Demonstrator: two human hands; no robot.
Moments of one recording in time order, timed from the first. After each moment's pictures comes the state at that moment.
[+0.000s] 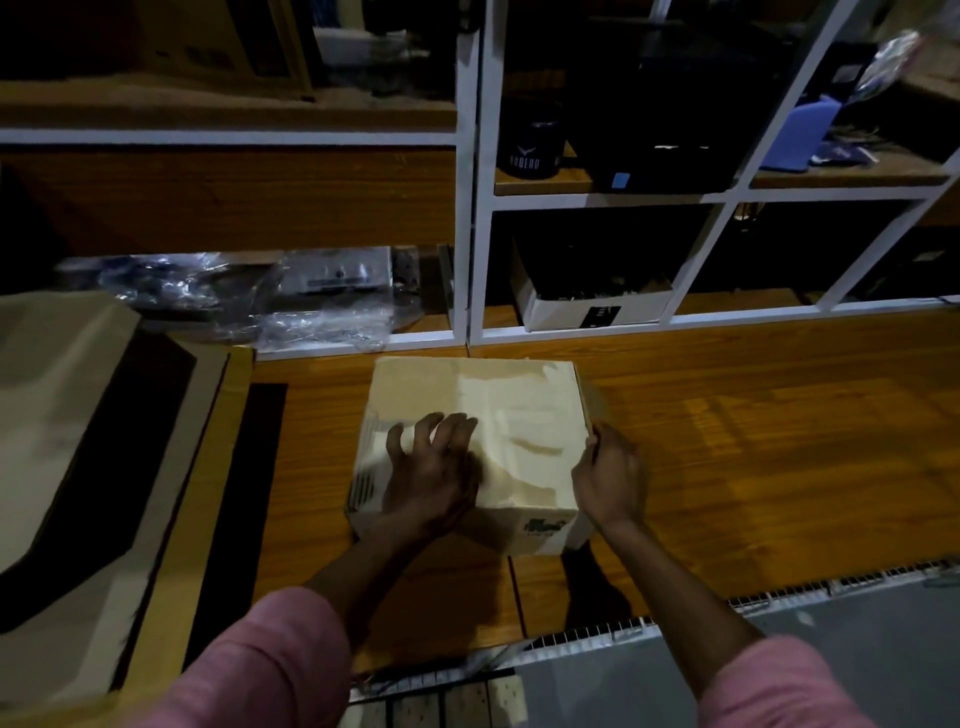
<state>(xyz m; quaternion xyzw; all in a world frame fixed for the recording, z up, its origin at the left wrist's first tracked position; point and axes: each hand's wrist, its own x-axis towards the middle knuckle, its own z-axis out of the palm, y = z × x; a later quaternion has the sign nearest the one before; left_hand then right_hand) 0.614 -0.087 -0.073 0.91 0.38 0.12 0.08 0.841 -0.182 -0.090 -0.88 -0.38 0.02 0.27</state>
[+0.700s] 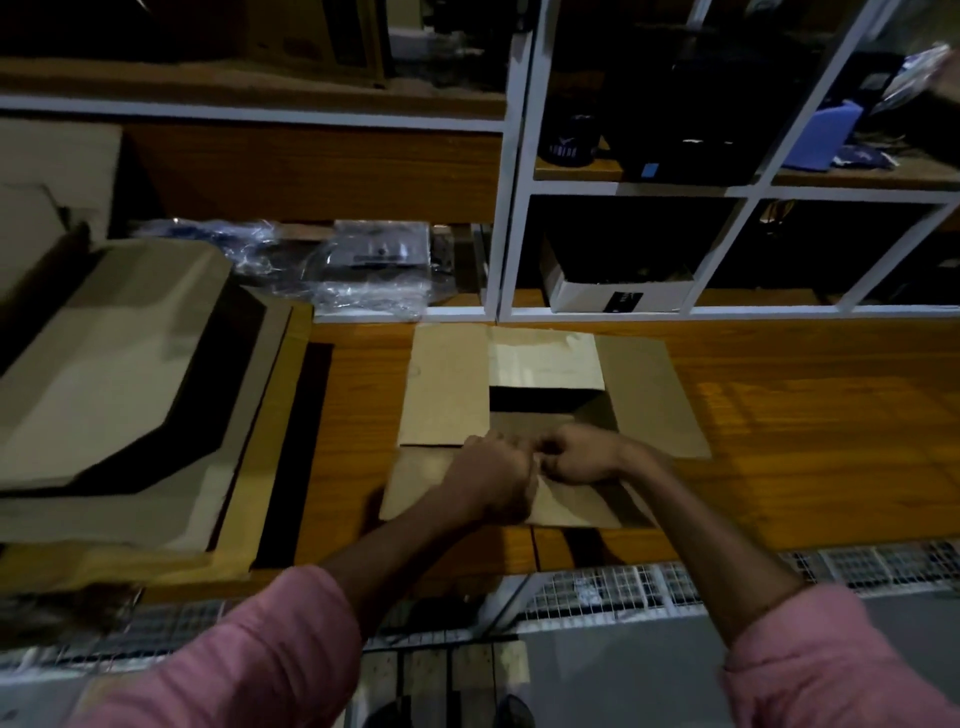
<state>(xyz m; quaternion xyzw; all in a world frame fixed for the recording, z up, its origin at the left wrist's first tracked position) 0.613 -0.164 -0.011 0.93 0.32 -0.04 0.14 0.782 -0.198 0.018 -0.69 -0.62 0.37 0.00</state>
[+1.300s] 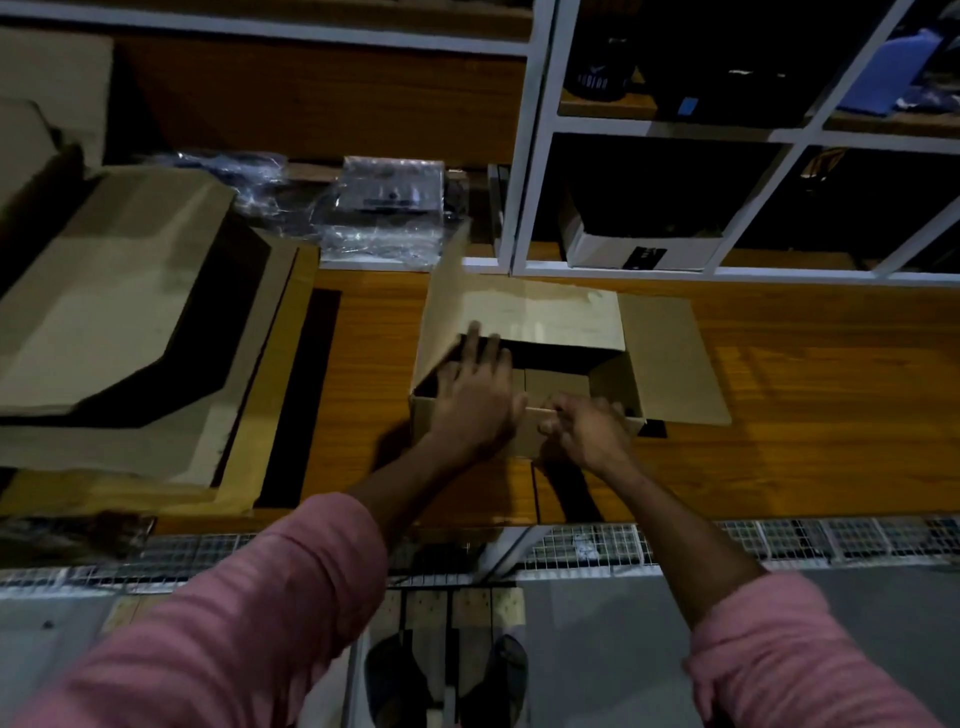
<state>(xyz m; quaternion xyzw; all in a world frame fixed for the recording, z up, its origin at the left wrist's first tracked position) 0.604 -0.147 -0.048 0.89 0.44 0.06 0.08 0.771 -0.229 -0.045 -0.77 -0.62 0.16 0.08</state>
